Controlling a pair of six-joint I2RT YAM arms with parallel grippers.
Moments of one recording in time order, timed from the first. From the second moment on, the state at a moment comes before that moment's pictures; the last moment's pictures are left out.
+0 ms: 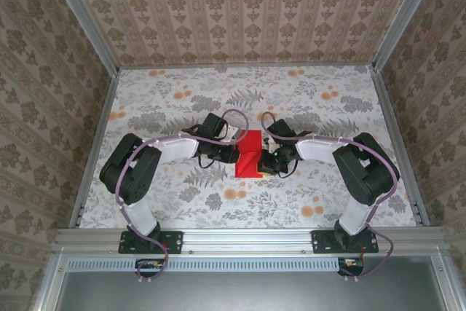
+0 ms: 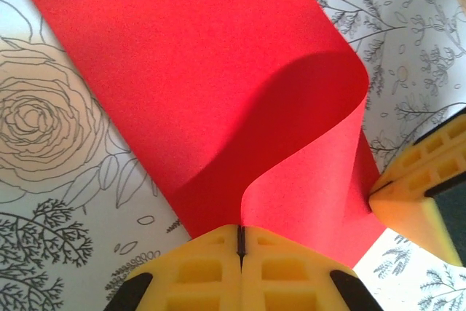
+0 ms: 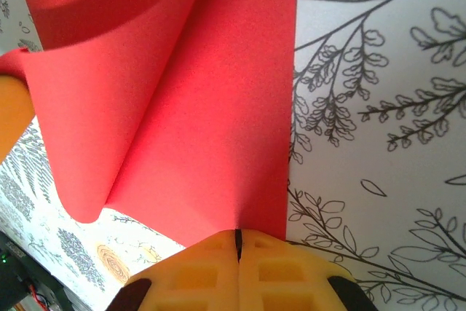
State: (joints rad) left arm -0.65 1.77 0.95 -0.23 0.44 -0.25; right arm 0.52 1.74 0.89 -0.38 -0.47 0.68
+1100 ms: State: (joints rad) left arm -0.64 1.80 0.97 -0.23 0.42 -0.25; right arm 0.52 1.76 0.92 -0.43 -0.47 0.66
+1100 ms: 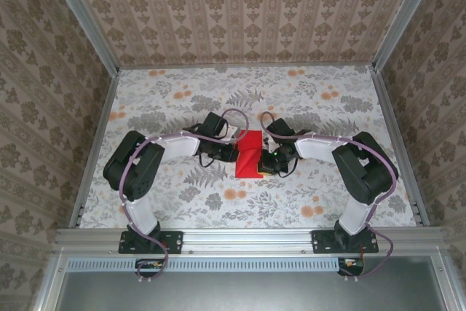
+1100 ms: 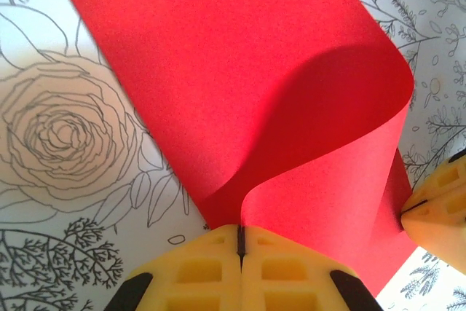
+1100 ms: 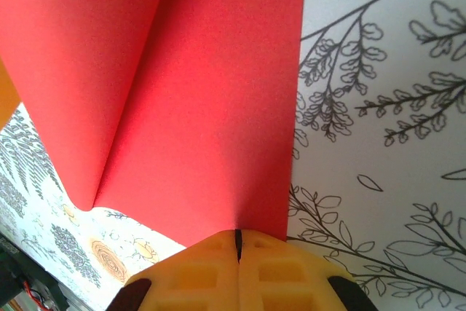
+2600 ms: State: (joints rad) left arm -0.67 1.83 1.00 -0.24 0.38 -0.22; right arm 0.47 1.67 0.91 -0.22 -0.56 0.75
